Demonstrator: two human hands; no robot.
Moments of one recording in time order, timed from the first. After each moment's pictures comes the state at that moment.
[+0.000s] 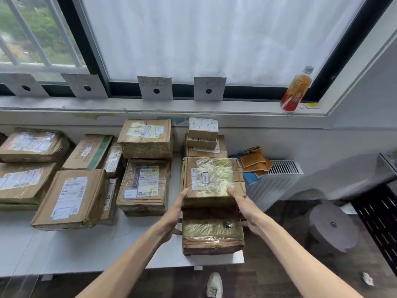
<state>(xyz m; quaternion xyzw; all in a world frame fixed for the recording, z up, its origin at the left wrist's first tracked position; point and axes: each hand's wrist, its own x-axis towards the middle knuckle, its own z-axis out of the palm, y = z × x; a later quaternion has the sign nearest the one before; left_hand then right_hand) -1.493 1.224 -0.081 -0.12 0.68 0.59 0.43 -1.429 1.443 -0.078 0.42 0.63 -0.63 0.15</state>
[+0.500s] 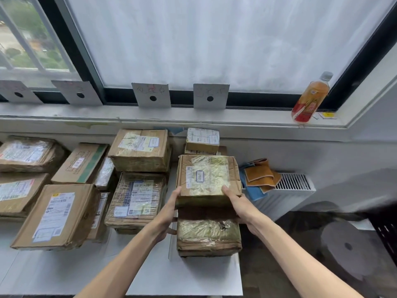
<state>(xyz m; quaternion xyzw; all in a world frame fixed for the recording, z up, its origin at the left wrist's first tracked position) -1.564 1.263 -0.087 -0.15 0.69 0.59 0.40 -1.511 1.490 -0.088 0.38 0.68 -0.60 0.18</state>
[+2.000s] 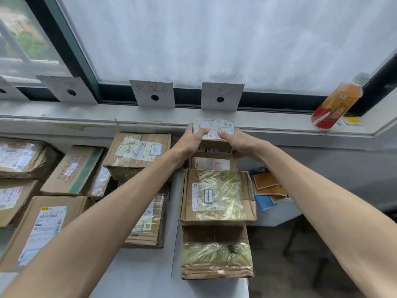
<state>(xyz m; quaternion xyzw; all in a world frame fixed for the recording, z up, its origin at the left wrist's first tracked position) -1.749 1.347 -0.002 0.06 0.79 0.55 0.27 -1.724 1.528 -0.005 0.23 0.85 -0.43 0.21</state>
